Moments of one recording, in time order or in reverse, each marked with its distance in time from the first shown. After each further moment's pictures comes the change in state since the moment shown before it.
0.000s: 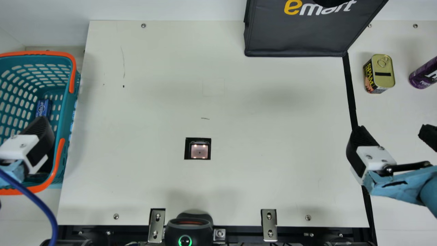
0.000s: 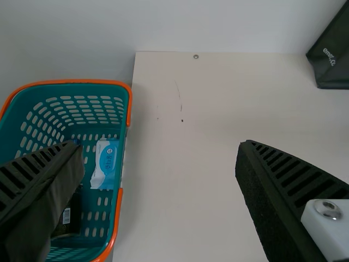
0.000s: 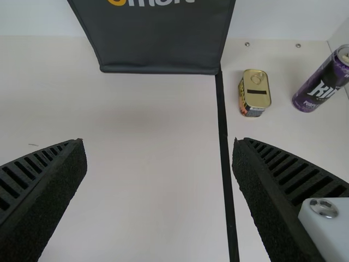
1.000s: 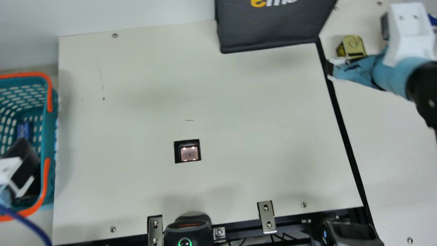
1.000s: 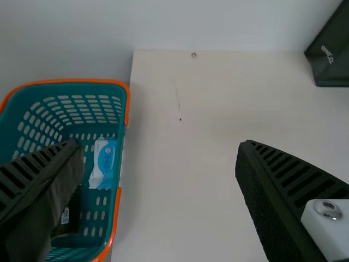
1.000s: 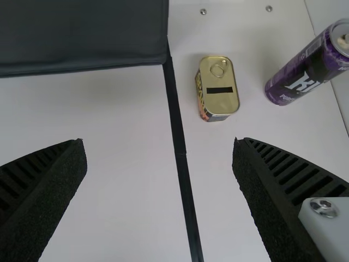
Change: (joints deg) left arm 0.0 0.0 0.0 0.0 0.0 0.0; right arm -11.1 25.5 1.9 -2.9 -17.5 -2.5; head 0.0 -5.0
